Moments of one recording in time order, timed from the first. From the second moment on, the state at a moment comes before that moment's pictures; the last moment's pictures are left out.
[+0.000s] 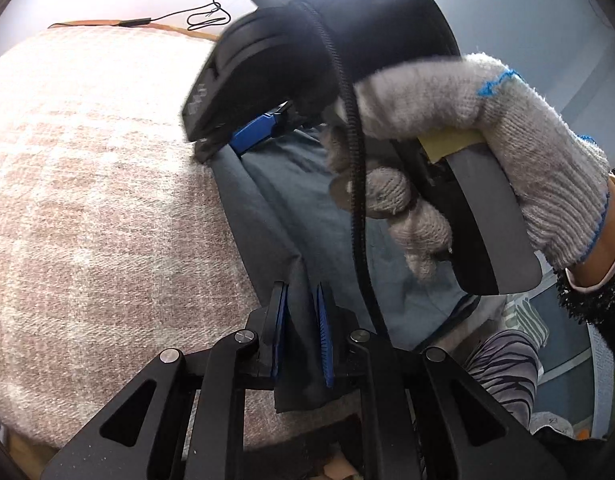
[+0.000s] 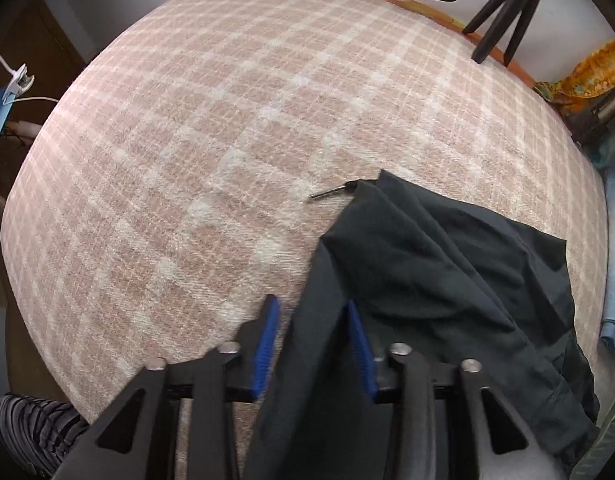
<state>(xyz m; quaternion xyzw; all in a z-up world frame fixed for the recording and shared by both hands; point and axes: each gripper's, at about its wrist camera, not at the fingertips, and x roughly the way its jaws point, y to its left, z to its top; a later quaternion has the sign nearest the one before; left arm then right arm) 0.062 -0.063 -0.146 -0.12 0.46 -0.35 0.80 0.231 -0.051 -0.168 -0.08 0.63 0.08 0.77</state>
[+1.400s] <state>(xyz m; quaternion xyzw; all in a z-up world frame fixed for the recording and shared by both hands) 0.068 -0.197 -0.068 -0.05 0.40 -0.45 0.80 0.163 -0.257 -0.052 0.15 0.47 0.15 0.86</state>
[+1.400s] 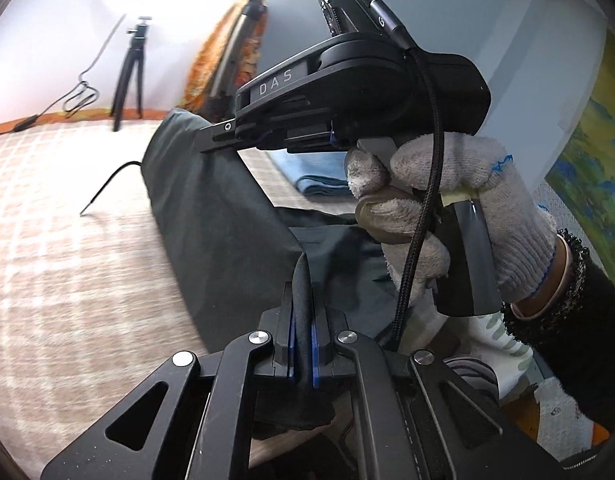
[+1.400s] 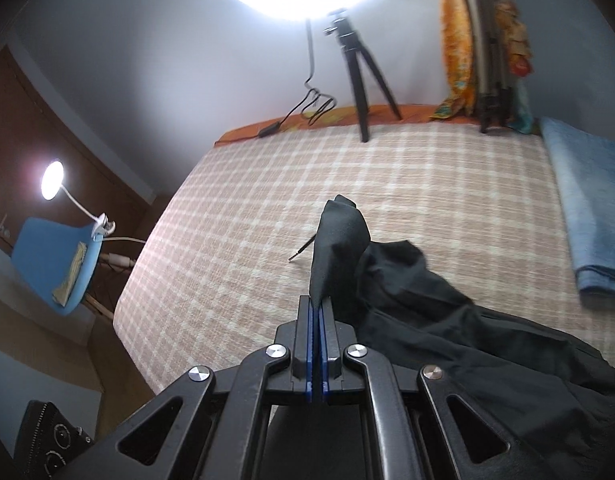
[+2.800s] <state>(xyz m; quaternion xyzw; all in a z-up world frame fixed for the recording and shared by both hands) 0.056 -0.426 -0.105 0.04 0.43 -0.55 0.72 0.090 -0.513 -0.093 0.17 0.48 0.01 0.86</state>
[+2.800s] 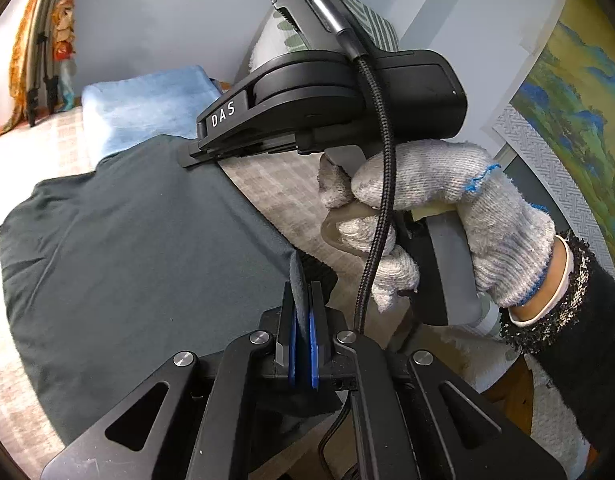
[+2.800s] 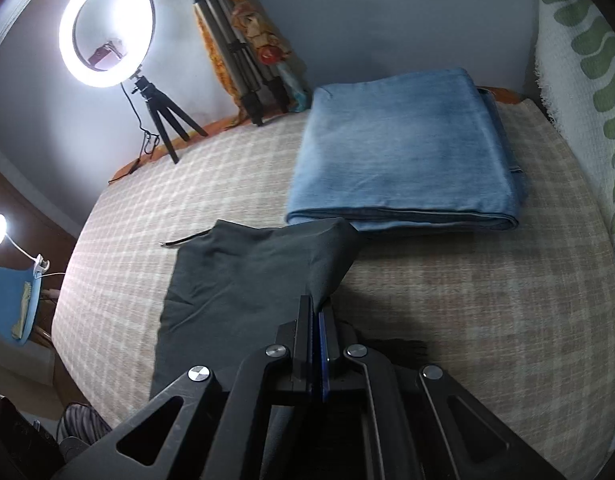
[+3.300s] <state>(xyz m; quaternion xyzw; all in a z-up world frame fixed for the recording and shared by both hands) 0.035 -0.445 -0.117 0.07 0.46 -0.54 0.70 0.088 -0.536 -0.129 0.18 0.49 0.00 0.85</state>
